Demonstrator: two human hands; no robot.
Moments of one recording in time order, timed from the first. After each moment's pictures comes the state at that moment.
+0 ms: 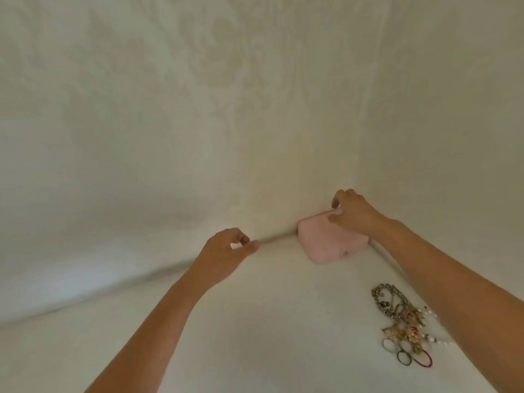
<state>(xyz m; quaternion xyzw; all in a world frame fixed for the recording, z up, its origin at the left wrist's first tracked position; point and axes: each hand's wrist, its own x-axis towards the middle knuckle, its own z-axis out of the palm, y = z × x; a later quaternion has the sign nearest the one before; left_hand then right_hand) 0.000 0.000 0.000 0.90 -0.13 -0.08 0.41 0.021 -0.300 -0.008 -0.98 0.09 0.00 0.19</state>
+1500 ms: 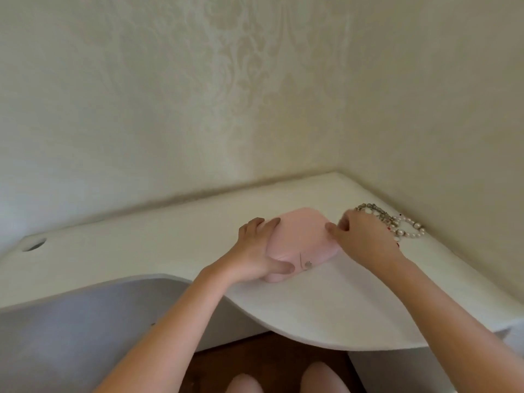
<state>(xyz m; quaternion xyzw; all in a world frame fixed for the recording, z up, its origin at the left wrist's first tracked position) -0.183 -0.027 -0.110 0.94 -0.22 -0.07 0.23 -0.228 -0.232 -0.096 -0.95 0.12 -0.11 0.25</state>
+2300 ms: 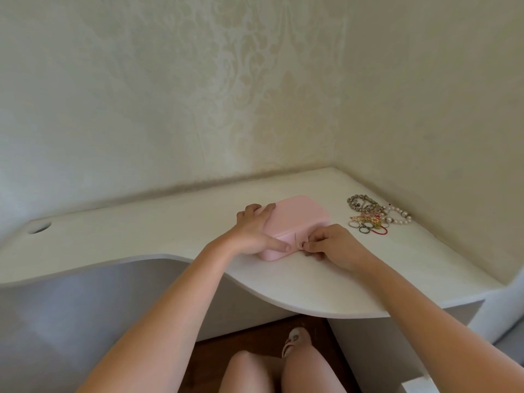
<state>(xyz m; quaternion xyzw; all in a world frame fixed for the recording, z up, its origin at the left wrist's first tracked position) -0.188 -0.028 -0.106 0.95 -0.18 -0.09 0.23 -0.241 -0.216 -0.138 -0.86 0.00 0.02 0.51</state>
